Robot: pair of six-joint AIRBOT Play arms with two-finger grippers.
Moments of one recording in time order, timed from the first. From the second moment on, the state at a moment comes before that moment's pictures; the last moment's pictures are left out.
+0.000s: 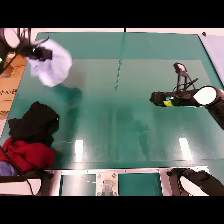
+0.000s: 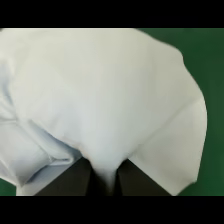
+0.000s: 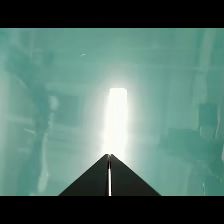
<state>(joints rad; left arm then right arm) -0.09 -1.47 1.72 1.55 -1.06 -1.45 0.10 -0.99 0.87 -1.19 0.91 1.62</state>
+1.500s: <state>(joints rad) -0.50 -1.48 0.97 0.93 -1.19 -1.54 -0.16 -1.43 1.00 -0.84 1.06 1.35</state>
